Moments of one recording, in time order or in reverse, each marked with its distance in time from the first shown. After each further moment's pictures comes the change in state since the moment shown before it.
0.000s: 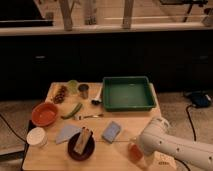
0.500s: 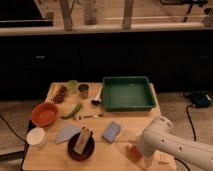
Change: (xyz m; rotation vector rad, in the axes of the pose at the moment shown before) arm -0.011 0.000 -0.005 0.013 -0.083 -0.038
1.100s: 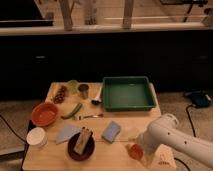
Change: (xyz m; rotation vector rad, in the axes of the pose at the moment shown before) arm 0.007 -0.004 0.000 0.007 -0.107 -0.005
